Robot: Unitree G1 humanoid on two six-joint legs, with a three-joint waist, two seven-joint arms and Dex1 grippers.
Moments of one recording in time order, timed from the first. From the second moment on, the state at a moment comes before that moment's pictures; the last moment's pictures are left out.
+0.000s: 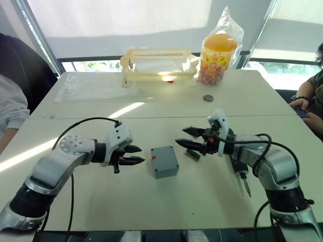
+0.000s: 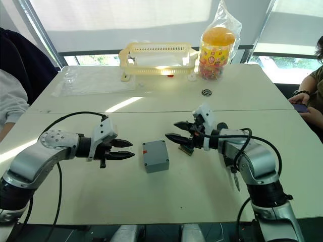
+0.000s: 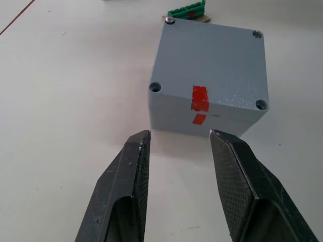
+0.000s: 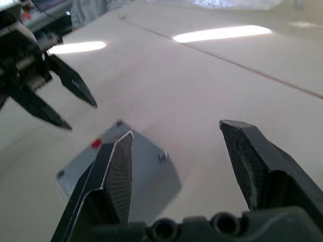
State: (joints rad) left arm -0.43 0.85 -0.14 -0.35 -0.42 0.76 -1.00; right arm -0.41 -0.62 0.01 -0.33 0.50 0.82 0.81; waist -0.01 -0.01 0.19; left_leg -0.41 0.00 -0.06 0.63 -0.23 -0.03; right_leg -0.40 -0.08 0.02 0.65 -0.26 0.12
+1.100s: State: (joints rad) left arm -0.53 0.61 -0.29 -0.05 -0.23 0.59 -0.98; right arm -0.23 -0.65 0.23 -0.47 0.48 0.87 0.80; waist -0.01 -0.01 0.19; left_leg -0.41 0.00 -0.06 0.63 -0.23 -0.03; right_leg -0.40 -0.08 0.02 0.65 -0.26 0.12
